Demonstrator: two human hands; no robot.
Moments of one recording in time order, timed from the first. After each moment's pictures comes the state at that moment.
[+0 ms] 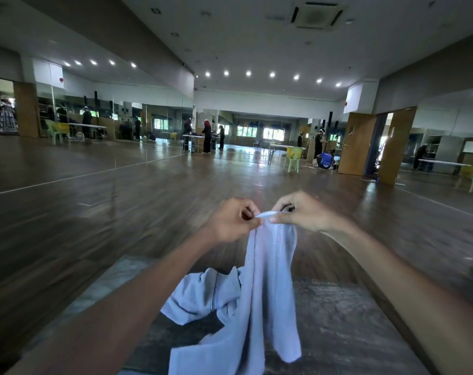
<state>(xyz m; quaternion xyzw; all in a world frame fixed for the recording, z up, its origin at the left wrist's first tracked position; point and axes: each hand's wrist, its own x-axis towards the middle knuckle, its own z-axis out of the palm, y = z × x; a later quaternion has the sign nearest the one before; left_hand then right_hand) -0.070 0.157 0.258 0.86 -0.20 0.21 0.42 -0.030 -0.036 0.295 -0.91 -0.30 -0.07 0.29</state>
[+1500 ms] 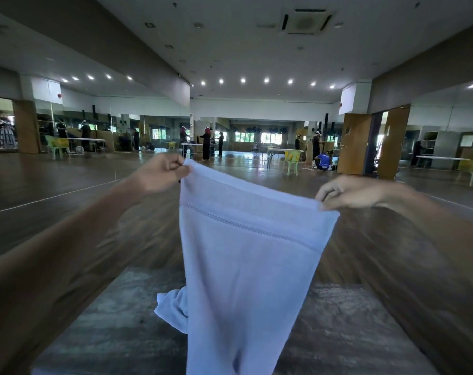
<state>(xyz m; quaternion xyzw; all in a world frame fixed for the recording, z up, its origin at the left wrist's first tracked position) -0.104 0.268 0.350 0.88 -0.11 0.24 0.39 -0.043 -0.113 0.361 -0.94 -0.27 0.04 0.23</state>
